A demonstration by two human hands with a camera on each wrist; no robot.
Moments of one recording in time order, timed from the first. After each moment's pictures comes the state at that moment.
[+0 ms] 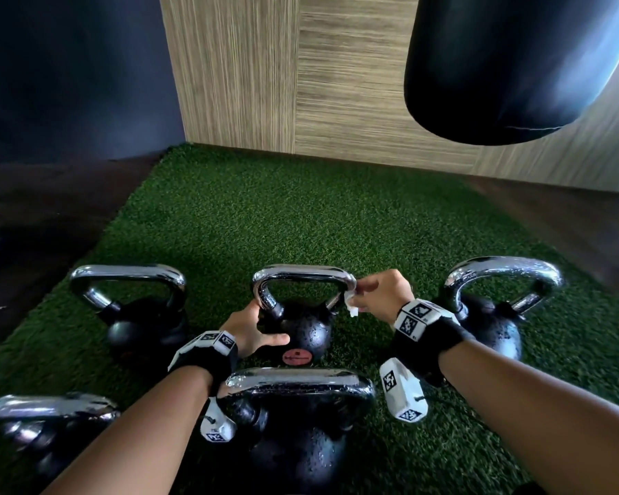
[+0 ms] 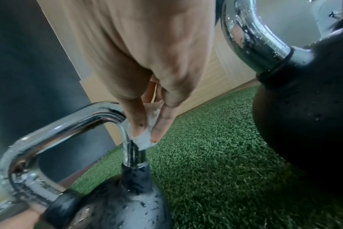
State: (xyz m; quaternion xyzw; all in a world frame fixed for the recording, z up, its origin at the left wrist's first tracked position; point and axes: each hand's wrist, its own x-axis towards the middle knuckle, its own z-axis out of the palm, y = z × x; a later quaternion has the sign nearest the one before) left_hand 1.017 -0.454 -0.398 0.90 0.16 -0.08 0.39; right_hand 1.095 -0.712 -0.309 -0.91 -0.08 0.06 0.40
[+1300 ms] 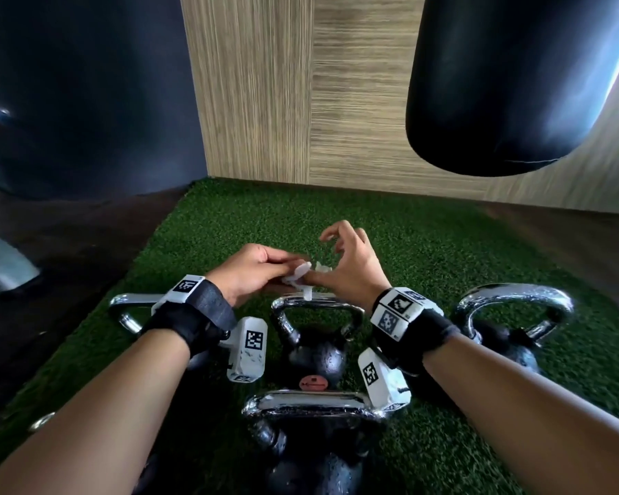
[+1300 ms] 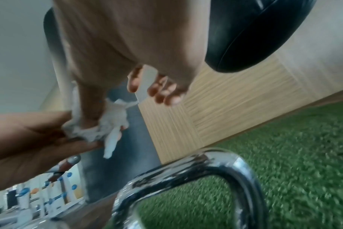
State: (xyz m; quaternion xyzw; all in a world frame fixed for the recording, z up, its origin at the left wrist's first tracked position) left_hand 1.015 -0.453 -0.224 0.73 0.01 0.00 0.68; right_hand 1.074 -0.643 -0.226 -0.85 -0.30 -0.12 0.43
